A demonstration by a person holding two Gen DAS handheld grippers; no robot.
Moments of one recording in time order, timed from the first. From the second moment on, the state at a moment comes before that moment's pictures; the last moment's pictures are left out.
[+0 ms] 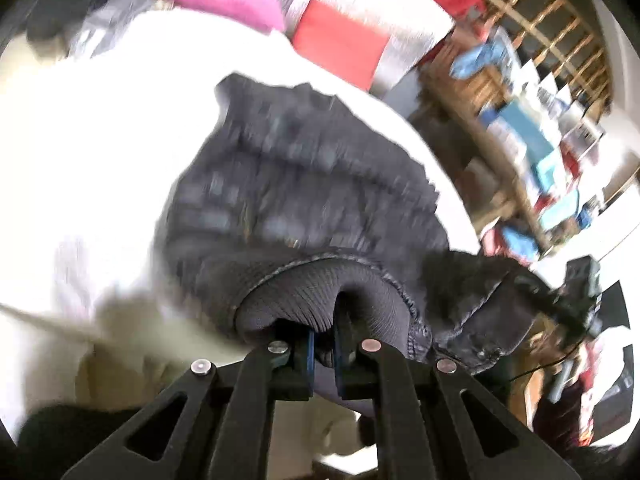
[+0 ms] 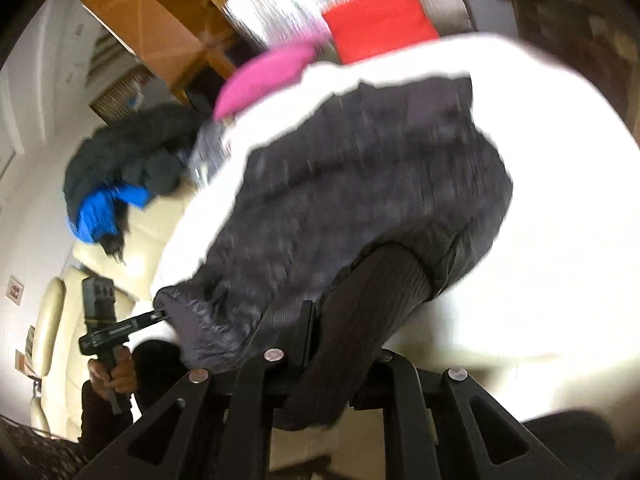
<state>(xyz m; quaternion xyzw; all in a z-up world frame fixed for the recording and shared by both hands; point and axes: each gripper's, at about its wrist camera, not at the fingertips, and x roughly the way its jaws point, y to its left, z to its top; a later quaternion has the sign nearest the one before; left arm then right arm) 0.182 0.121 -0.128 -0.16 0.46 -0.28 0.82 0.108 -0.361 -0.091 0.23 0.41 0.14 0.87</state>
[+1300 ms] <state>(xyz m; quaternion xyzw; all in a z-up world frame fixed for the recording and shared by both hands) 0.617 0.029 -0.198 -0.22 0.54 -0.21 0.78 0.558 -0.521 -0.174 0.34 0.44 0.03 0.83</state>
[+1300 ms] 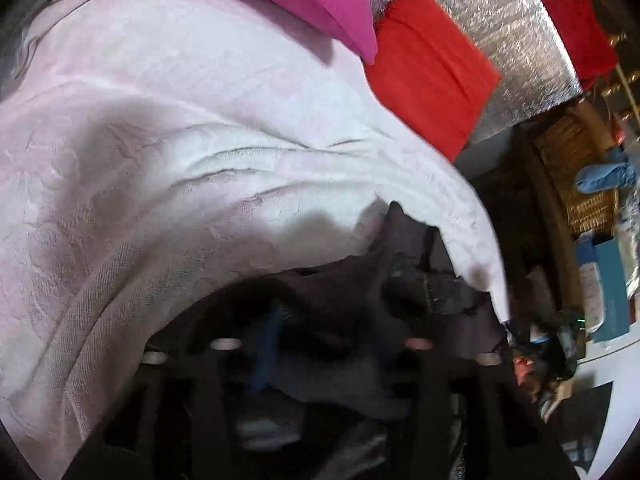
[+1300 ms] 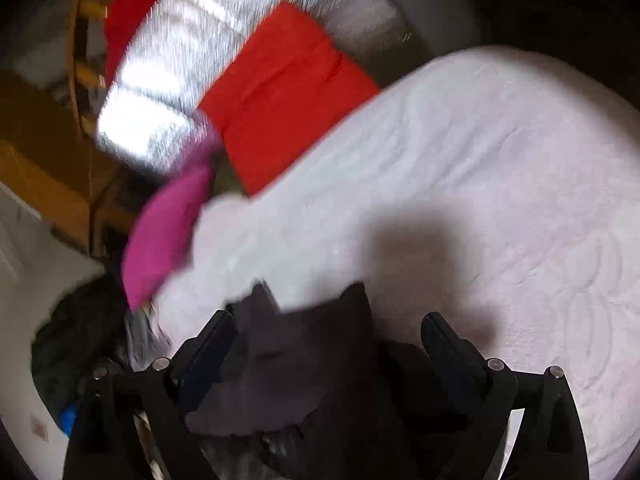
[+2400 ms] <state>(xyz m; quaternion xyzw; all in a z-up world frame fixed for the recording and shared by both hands) 0.503 0.025 -0.155 -0.08 0.44 -0.08 0.89 0.429 -0.539 -0.156 0.37 0.31 -0.06 0.87</state>
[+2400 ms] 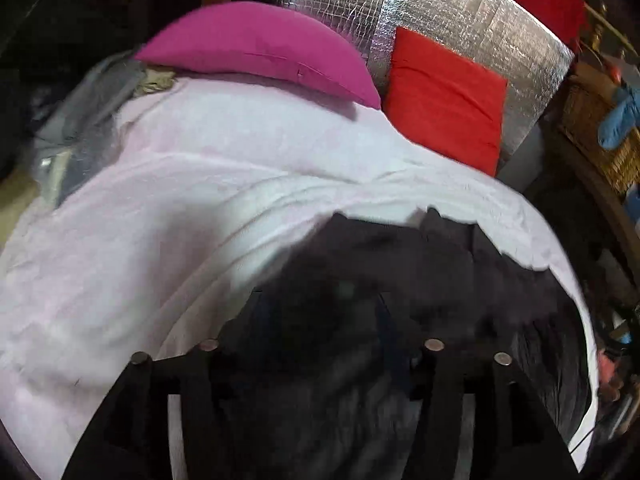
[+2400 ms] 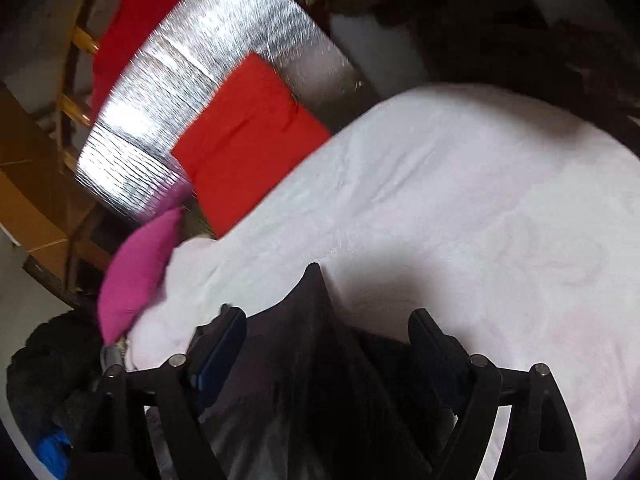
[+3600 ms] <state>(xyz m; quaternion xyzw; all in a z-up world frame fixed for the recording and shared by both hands) 0.422 0.060 -0.199 -0.12 0.49 0.02 0.86 0.320 -0.506 -0.189 0.35 0.37 -0.11 0.86</state>
